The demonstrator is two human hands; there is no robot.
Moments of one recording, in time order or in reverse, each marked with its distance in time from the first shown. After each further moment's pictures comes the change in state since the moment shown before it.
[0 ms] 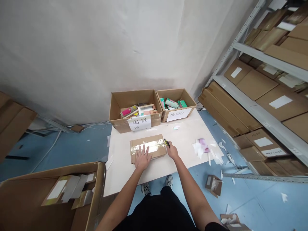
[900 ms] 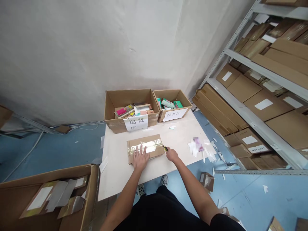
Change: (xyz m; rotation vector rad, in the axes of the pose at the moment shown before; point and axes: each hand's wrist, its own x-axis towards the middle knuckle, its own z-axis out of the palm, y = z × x) left_hand 0.003 0.000 0.031 -0.087 0.119 -0.023; right_hand -0.036 -0.010 -0.022 -0.270 -0.154 0.057
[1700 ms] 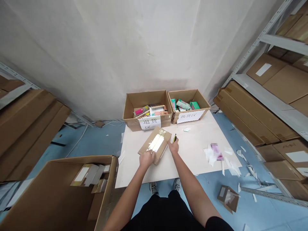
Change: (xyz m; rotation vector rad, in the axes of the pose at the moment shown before) left_hand 0.006 0.015 -0.086 0.100 -0.278 -0.238; right_hand 0.075 -0.064 0.024 0.516 0.235 0.158
